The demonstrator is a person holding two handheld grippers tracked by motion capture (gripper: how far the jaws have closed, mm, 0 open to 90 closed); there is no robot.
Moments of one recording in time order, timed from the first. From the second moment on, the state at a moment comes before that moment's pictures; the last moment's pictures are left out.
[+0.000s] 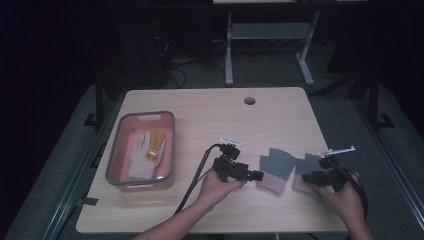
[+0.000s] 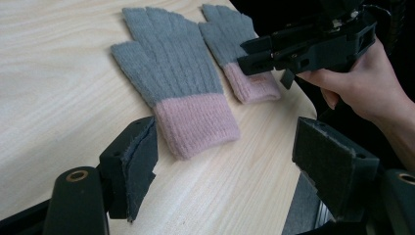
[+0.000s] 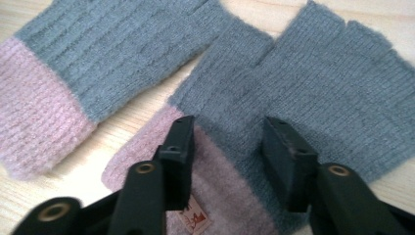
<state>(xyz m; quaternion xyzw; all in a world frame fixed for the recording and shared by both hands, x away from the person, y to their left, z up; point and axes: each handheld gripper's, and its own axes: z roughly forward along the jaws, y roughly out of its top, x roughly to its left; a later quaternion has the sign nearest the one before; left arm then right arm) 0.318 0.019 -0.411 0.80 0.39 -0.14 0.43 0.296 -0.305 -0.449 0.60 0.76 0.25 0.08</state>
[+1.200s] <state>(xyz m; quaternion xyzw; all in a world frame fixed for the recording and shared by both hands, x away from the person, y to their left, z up) 0.328 0.033 -0.412 0.79 0.41 -0.13 0.43 0.305 -0.255 -0.411 0.58 0.75 0.31 0.04</state>
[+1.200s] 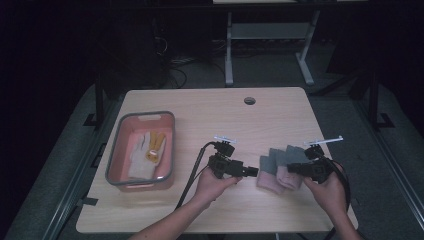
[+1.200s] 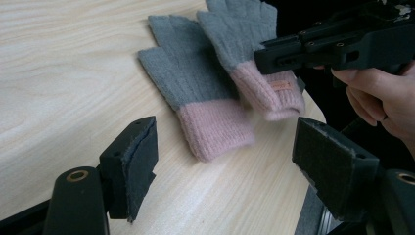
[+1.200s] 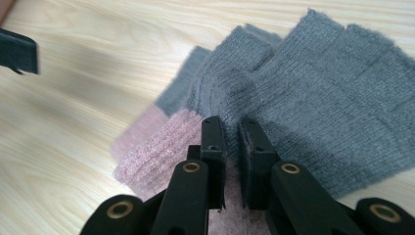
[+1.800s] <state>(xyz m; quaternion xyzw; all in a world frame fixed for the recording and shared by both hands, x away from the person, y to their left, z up) 0.328 0.034 -0.416 0.79 0.41 -0.13 0.43 0.321 -0.217 -0.420 0.56 0.77 0.30 0.03</state>
